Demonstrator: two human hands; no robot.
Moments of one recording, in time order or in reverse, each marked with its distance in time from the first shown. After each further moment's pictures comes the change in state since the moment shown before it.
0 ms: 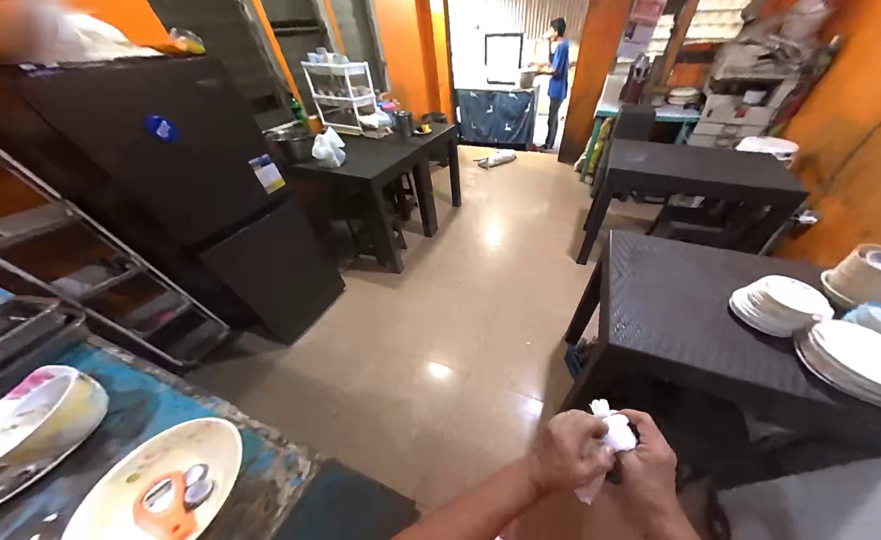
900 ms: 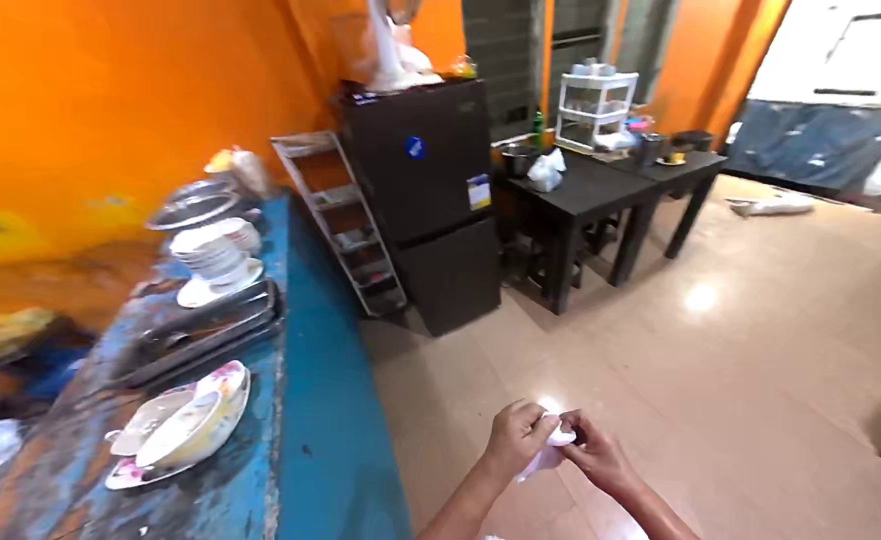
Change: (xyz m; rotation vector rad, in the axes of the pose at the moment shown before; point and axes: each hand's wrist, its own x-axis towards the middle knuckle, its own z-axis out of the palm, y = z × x) left_hand 0.128 -0.288 -0.323 0.527 0.564 -0.617; right_hand 0.315 -0.055 0.474 0.789 -1.110 -0.392
